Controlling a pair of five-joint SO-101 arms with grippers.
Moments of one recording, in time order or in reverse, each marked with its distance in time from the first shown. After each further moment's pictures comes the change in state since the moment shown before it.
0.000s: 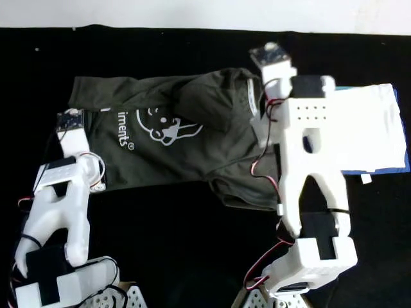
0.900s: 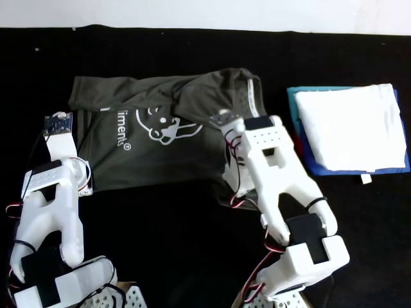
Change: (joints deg) left arm -5.5 -0.4 0.3 1.9 -7.6; right arm -10.5 -0.4 30.8 -11.9 2.4
